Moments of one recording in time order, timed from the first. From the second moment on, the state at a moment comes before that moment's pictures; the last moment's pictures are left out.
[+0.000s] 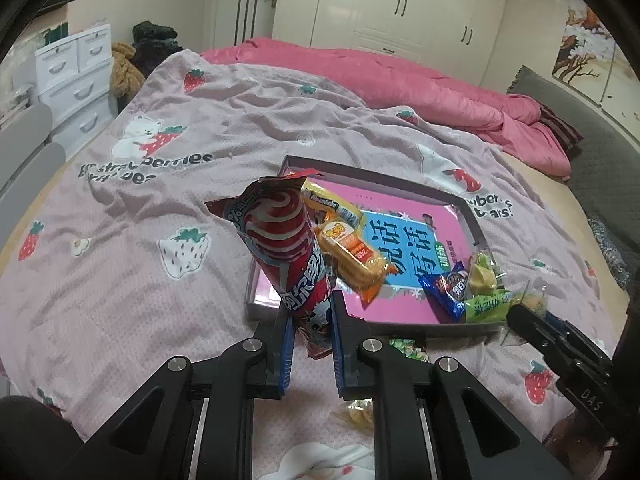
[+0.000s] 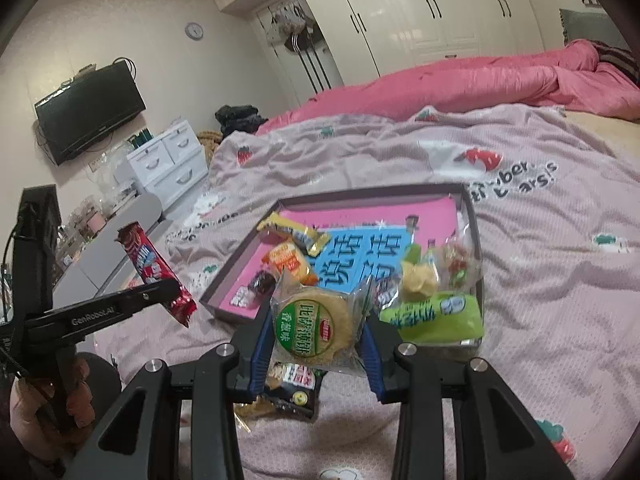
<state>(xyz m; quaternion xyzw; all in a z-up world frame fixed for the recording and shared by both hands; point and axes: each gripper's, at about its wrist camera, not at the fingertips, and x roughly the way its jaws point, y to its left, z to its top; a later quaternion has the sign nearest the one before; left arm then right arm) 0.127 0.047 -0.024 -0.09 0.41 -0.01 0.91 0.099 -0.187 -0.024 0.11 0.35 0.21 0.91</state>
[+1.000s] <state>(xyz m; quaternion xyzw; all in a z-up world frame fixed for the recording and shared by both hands) 0.180 0.044 -0.060 -0.02 0.42 0.00 0.91 0.115 -0.193 -0.023 0.11 0.33 0.20 0.92</state>
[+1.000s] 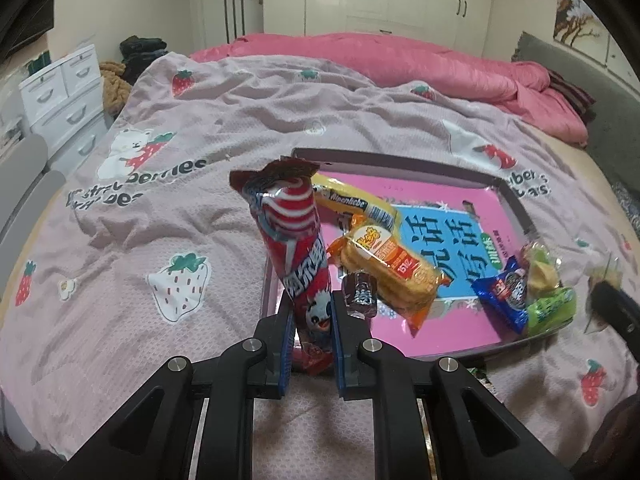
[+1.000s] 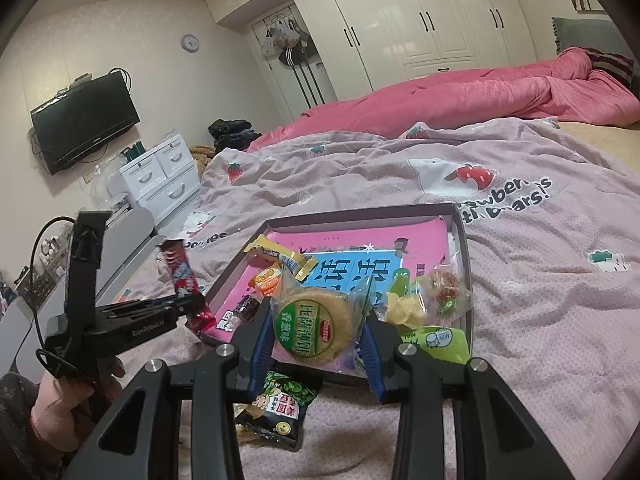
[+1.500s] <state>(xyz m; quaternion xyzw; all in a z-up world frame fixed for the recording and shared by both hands) 0.195 0.037 -0.079 -0.02 0.45 -0.02 0.89 0.130 -0.187 -0.030 0.11 0.33 0.20 0.91</state>
